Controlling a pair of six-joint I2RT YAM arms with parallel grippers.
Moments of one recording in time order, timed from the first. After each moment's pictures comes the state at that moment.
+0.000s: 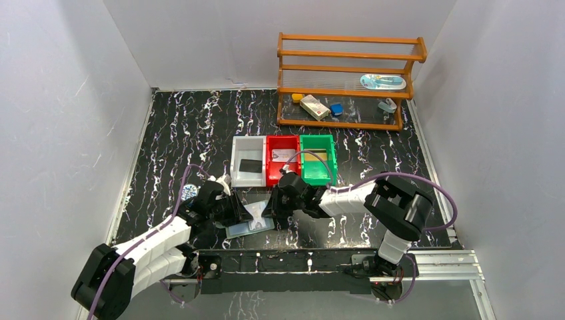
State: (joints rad) left arm -0.55 0.94 0.25 -0.15 0.28 -0.82; right arm 1.05 1.69 0.74 0.21 -0.15 1.08
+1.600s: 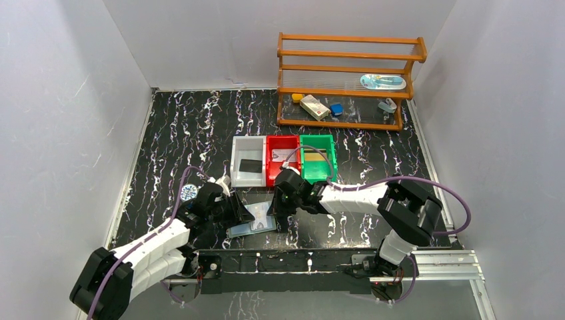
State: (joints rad) left arm -0.55 0.90 0.23 -0.14 0.30 -0.85; right arm 1.07 1.62 0.83 -0.06 -0.07 1.04
